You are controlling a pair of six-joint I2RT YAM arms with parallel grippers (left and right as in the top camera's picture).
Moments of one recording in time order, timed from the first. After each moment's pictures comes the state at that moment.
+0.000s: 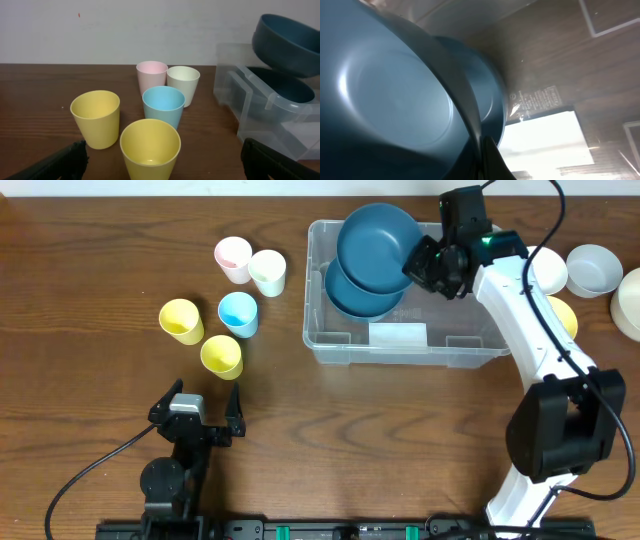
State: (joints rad) left arm -0.03 0.02 0.02 -0.10 0.10 -0.07; right arm 0.21 1.94 1.69 -0.83 -0.17 0.78
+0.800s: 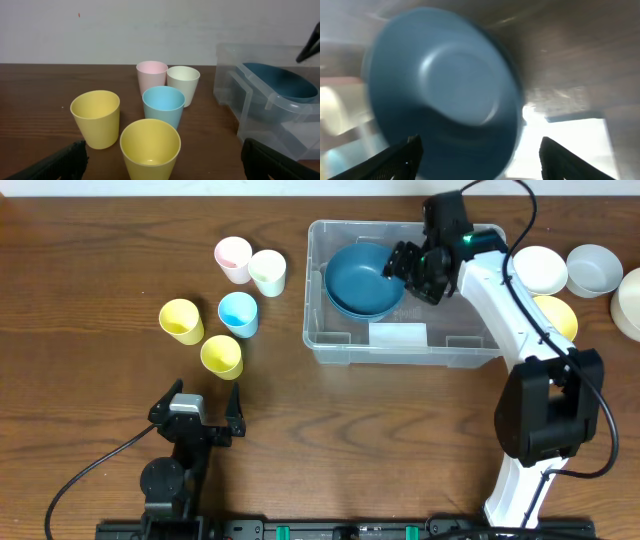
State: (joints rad) left arm -0.03 0.02 0.02 -0.10 0.10 -0.07; right arm 0.22 2.03 1.75 -0.84 -0.26 0.72
